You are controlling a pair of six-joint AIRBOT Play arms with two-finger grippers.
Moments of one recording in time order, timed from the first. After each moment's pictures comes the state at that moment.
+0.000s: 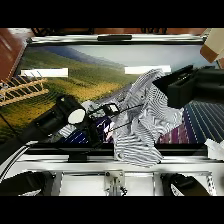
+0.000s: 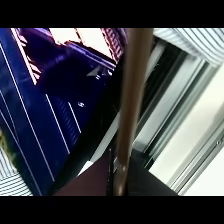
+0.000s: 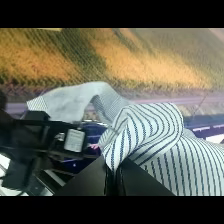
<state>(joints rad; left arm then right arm) -0.85 -1.31 1.29 1.46 -1.45 -1.30 0.31 -0.88 1.61 -1.14 1.40 1.42</state>
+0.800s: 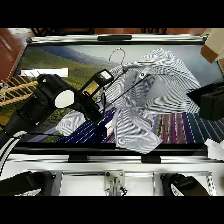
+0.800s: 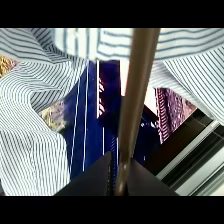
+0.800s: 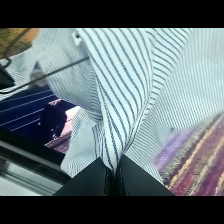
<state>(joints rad) -0.77 -1.32 1.52 1.59 -1.39 -1.44 0.31 -0.84 1.74 -1.45 1.69 1.61</state>
